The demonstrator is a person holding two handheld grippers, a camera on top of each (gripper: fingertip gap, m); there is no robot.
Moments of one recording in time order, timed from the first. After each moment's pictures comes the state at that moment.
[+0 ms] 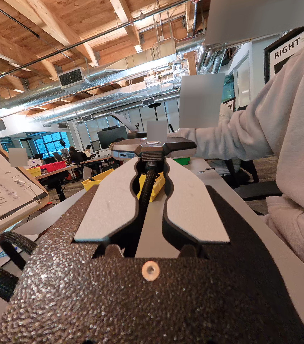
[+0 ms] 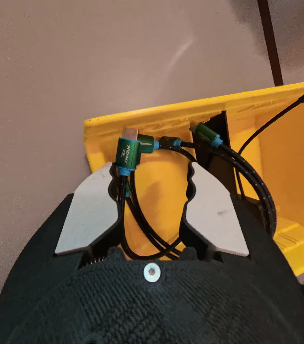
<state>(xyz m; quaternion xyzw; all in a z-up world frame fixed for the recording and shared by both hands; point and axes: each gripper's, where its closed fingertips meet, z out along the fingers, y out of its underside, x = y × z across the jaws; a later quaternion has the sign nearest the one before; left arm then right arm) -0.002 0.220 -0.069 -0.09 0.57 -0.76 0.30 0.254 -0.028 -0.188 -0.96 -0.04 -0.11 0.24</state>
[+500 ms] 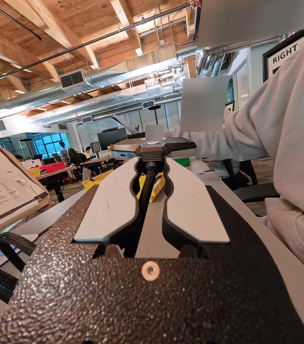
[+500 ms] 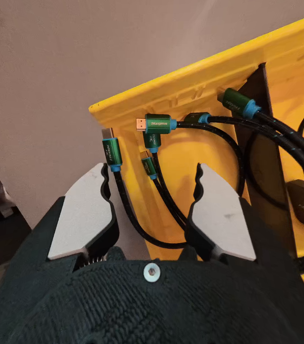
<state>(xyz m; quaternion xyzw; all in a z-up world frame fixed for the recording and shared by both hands) -0.003 0.226 -0.070 -0.09 0.56 -0.77 0.29 0.239 -0.048 -0.191 -0.98 0.03 0.07 0.19</state>
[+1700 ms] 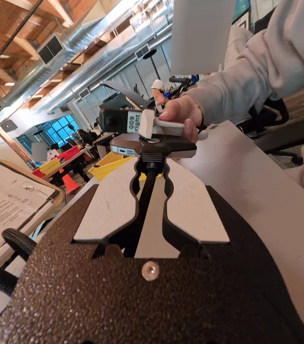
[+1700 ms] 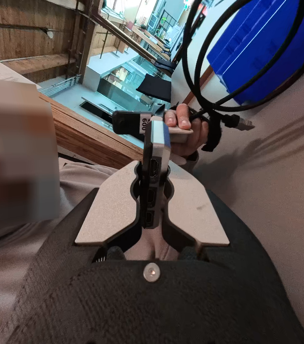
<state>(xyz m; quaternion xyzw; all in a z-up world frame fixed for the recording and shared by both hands) 0.011 0.172 -0.093 -0.04 0.67 -0.65 0.37 0.013 0.161 -0.086 -0.69 0.14 0.51 0.48</state>
